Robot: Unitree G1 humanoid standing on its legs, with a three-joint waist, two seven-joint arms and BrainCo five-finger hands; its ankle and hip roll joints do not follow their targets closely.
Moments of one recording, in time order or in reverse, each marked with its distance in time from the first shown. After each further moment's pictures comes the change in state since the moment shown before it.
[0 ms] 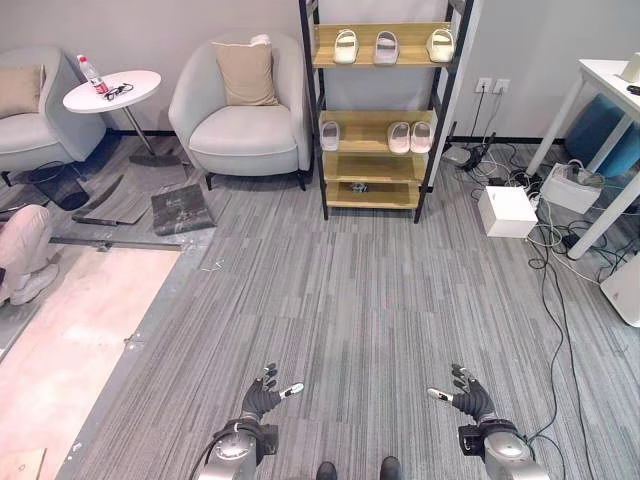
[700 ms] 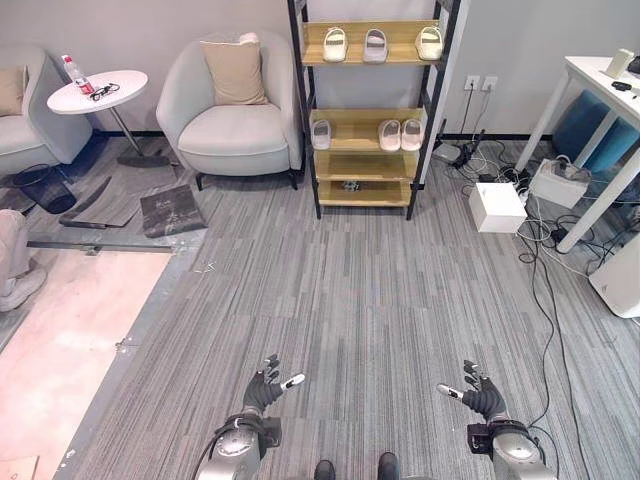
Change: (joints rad) left arm 0.023 -0.004 0.008 -0.086 -0.043 0.003 0.009; right arm 0.031 0.001 -0.010 0.000 -0.013 -0.011 -0.001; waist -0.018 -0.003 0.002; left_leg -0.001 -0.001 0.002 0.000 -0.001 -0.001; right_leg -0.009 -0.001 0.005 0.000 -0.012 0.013
